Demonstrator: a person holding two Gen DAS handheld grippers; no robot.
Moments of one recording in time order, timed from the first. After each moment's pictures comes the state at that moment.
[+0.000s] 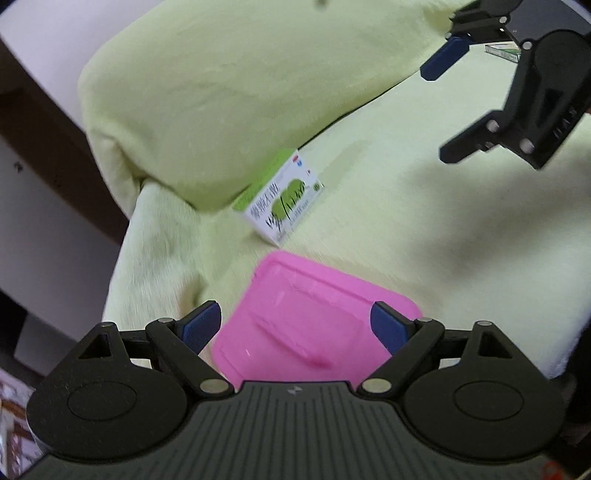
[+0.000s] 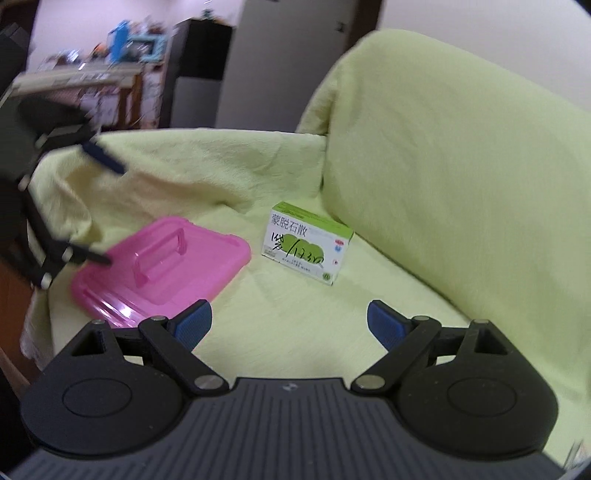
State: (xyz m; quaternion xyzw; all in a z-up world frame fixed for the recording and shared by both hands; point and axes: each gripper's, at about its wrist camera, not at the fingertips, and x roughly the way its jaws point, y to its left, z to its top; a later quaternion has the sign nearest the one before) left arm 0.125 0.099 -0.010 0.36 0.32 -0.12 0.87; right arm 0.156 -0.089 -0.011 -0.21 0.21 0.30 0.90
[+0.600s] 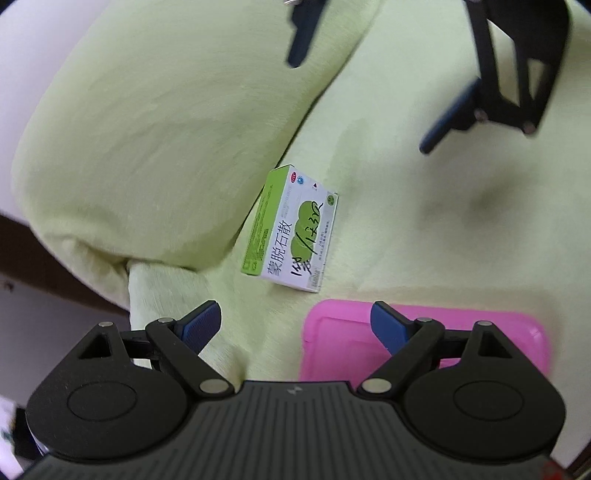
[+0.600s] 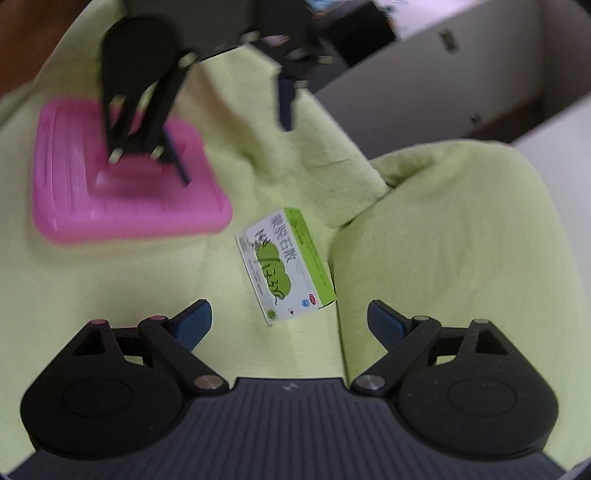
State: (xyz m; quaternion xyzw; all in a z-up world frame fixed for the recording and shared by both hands) left arm 0.227 0.079 -0.043 0.53 0.28 -0.17 0.78; right arm 0.204 -0.032 -0.043 -0.55 0.10 0.33 0.76
